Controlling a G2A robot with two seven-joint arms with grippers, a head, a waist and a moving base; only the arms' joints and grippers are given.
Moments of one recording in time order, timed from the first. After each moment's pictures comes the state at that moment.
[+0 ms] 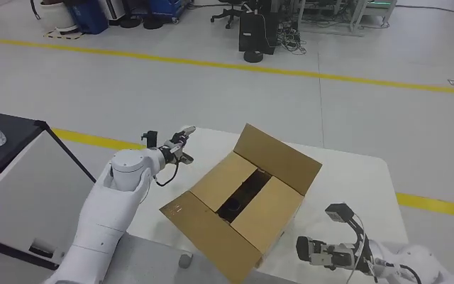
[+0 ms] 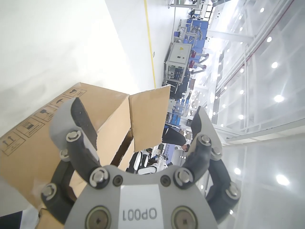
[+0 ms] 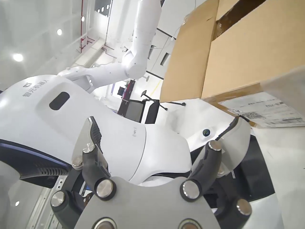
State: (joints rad) left arm 0.99 -1.18 -1.28 -1.35 -0.36 0.47 -0.49; right arm -1.69 -0.73 1.42 -1.79 0.67 -0.57 1.25
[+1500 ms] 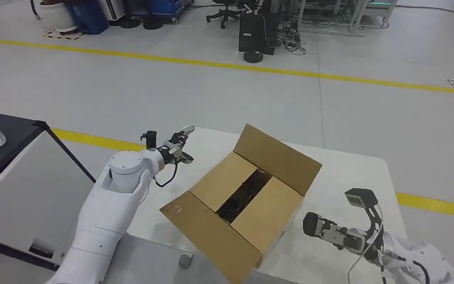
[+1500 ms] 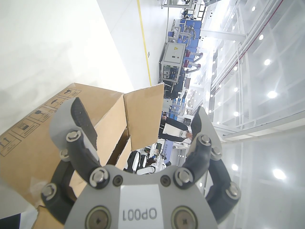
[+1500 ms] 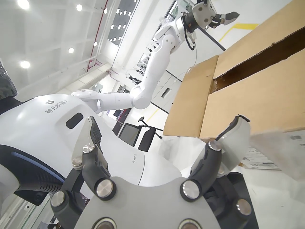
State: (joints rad) left arm 0.99 -1.19 -1.28 -1.35 -0.37 0.47 -0.49; right arm -1.71 -0.74 1.51 -1.79 0.69 -0.67 1.08
